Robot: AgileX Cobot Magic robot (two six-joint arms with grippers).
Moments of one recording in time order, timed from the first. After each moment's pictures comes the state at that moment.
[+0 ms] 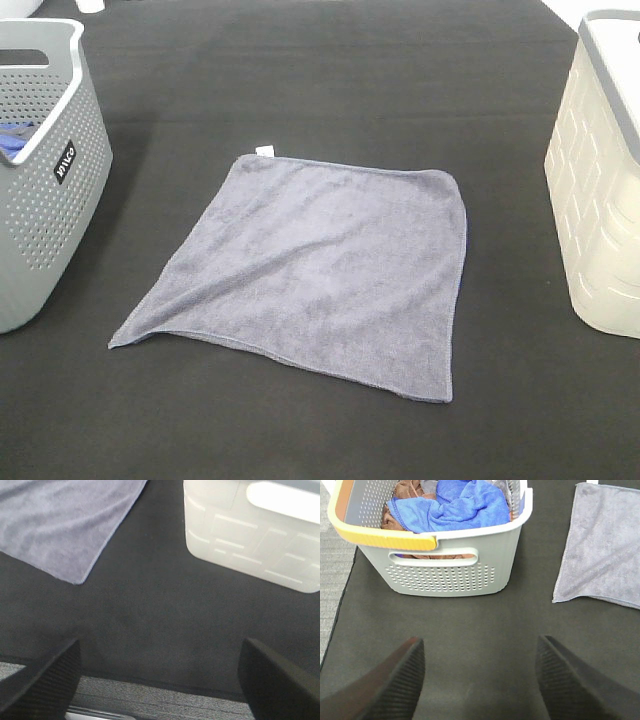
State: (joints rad) left arm 0.00 0.31 -0.79 0.03 1.22 -0.03; right arm 0.35 0.30 -0.62 -0.06 1.22 0.20
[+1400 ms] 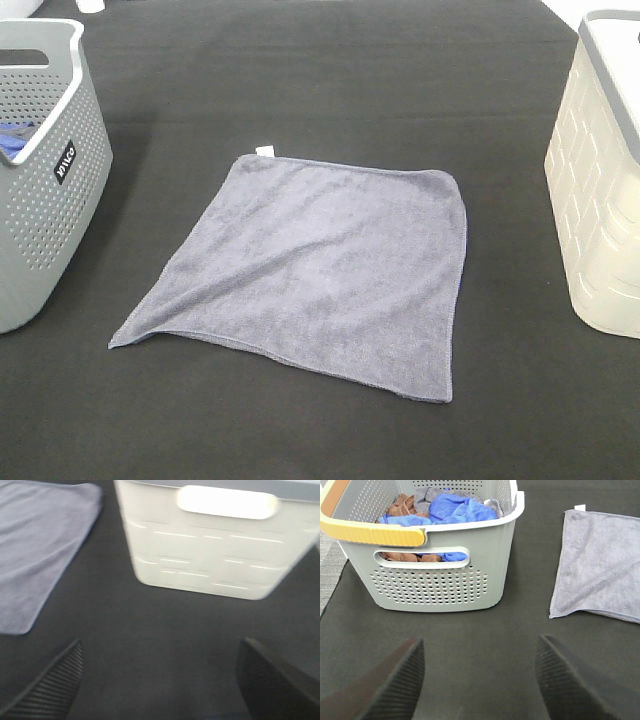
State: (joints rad) left arm 0.01 0.00 -0.52 0.00 1.08 -0.02; right arm -0.03 0.00 -0.46 0.00 1.11 0.05
